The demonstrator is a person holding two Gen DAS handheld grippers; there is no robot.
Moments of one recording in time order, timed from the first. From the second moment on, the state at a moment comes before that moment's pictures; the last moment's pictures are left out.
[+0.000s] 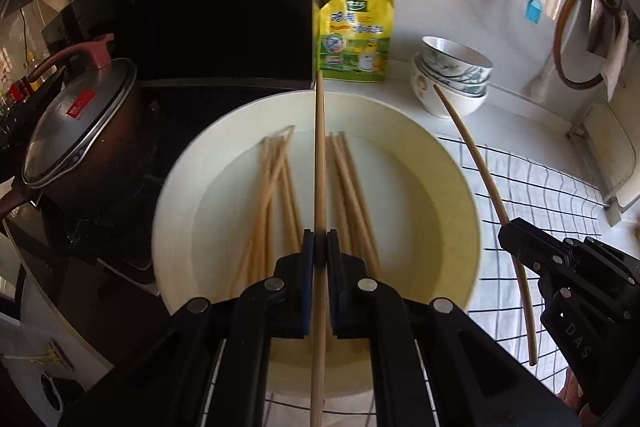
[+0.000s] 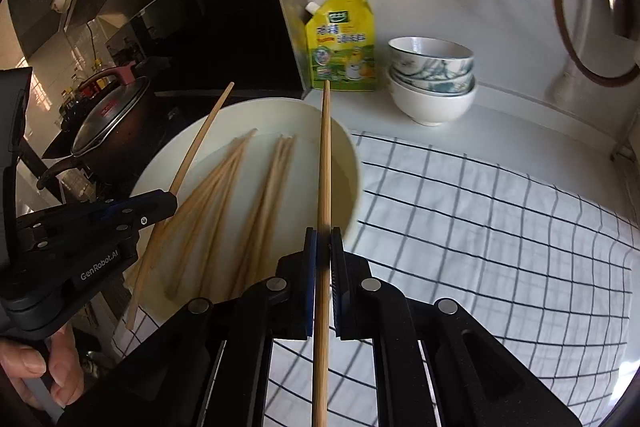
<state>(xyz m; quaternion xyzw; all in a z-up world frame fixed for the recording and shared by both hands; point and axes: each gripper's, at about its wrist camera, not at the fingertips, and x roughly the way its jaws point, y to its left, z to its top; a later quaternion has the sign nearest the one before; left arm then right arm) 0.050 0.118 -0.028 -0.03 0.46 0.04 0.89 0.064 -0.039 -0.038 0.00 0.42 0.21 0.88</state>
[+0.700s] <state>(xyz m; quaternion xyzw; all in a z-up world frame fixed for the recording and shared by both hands) 0.099 0.180 -0.067 -0.04 0.51 0.05 0.86 0.114 0.027 -0.067 0.00 0.47 0.21 0.86</state>
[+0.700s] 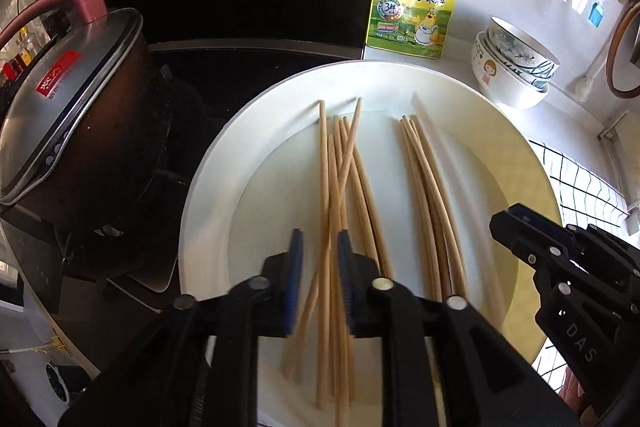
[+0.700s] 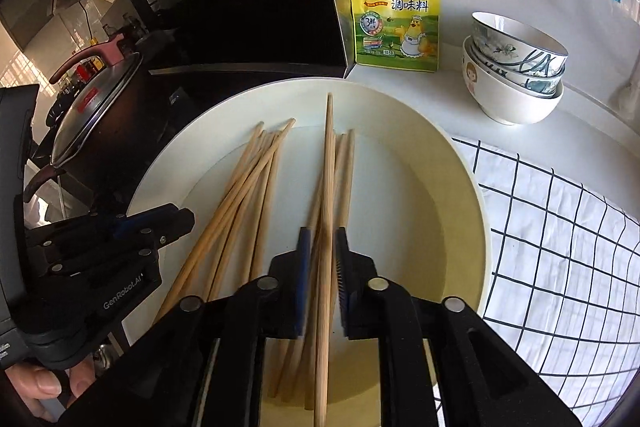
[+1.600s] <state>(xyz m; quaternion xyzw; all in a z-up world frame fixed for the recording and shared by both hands) 0.048 0.173 -0.018 -0.04 0.46 0.06 0.88 0.066 0.007 -0.036 0.00 0.44 0.18 0.88</state>
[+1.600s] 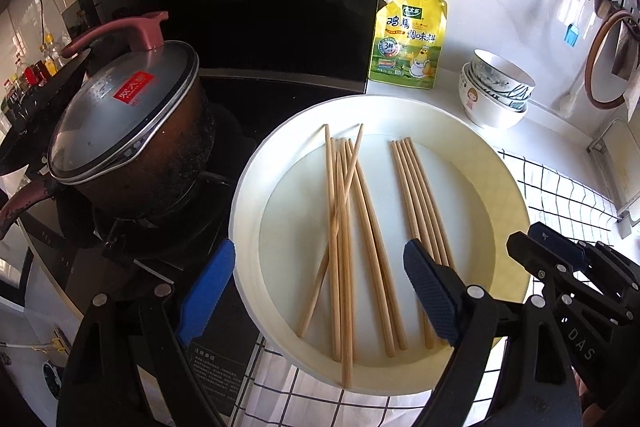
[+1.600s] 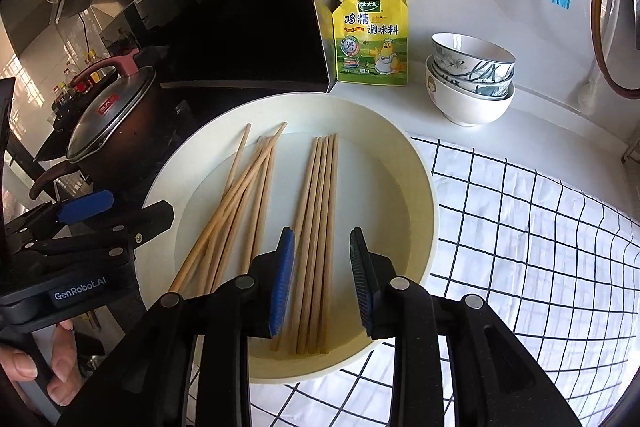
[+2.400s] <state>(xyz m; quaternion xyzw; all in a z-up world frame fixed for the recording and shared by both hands) 0.038 0.169 -0.008 -0.04 0.46 0.06 0.89 0.053 0.002 -0.022 -0.01 0.43 0.17 0.89</state>
